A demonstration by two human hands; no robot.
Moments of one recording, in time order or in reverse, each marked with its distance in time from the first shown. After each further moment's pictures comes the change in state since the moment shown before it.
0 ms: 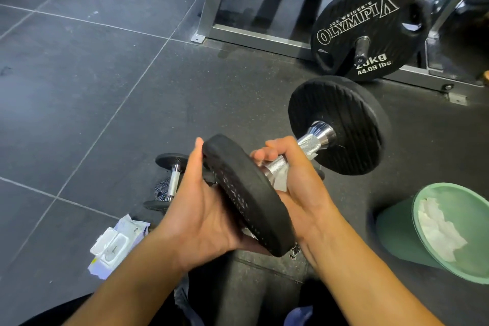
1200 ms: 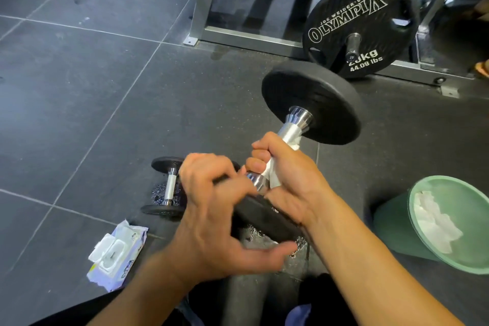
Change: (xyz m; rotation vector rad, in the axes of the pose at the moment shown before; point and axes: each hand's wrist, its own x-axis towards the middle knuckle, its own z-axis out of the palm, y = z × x) left_hand 0.017 -0.022 -0.015 1.606 0.185 1.657; right_hand 0.021 -0.013 -0.014 -0.115 0.053 -0.168
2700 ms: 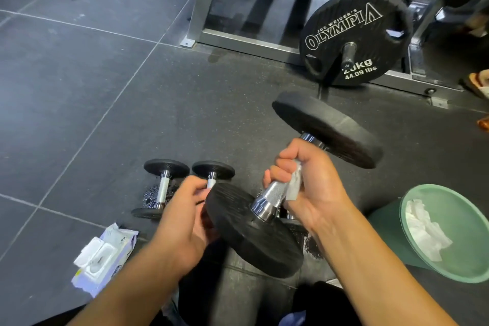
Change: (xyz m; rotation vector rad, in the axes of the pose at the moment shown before) left_hand 0.000 -0.020 0.001 -1.013 0.159 -1.785; right_hand -0.008 -0.020 -0.018 -0.109 0.153 -0.114
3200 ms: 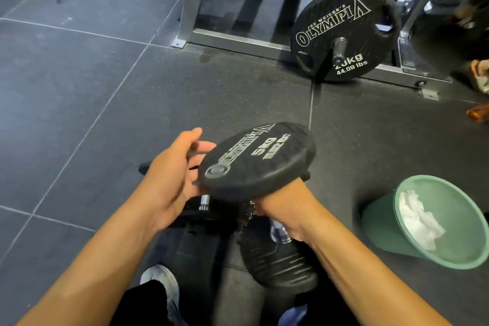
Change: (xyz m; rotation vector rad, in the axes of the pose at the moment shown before) left_hand 0.017 0.056 0.013 0.340 -0.133 0.193; right_hand -0.014 0.025 -0.012 -1.070 -0.125 -0.239
